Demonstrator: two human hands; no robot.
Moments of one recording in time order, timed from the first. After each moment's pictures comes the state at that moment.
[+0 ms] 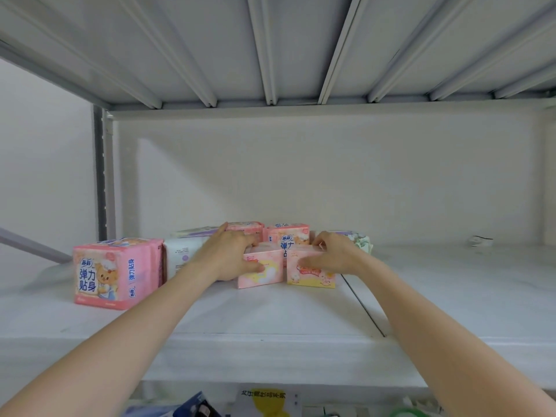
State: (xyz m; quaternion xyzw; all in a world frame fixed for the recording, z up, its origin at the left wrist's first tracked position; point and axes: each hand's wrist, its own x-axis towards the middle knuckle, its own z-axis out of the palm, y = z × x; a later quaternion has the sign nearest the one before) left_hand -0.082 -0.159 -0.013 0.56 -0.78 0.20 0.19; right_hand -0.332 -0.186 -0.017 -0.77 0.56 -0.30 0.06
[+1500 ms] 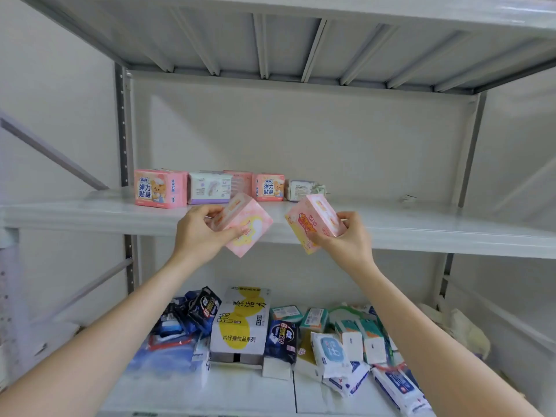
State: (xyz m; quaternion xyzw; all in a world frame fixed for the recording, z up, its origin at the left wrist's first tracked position) left_hand -0.106 0.111 -0.103 0.53 -0.60 -0.06 0.60; right_hand -0.382 0.101 -0.102 -0.61 0.50 -0.59 0.17
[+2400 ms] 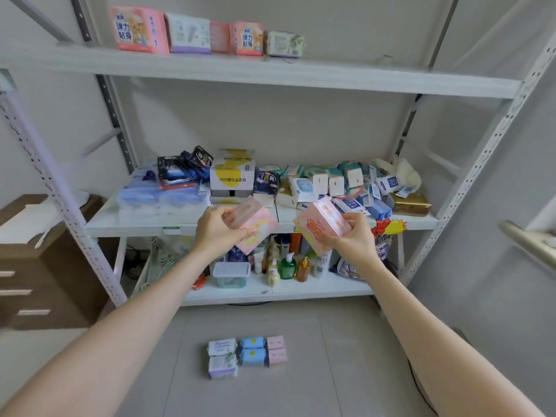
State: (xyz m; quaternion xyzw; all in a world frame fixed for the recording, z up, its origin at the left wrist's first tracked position) left_hand -0.151 0.344 -0.338 0.63 -0.63 -0.23 0.41; right_hand -0.432 0.379 -0.337 -0.53 0.65 -0.47 0.29
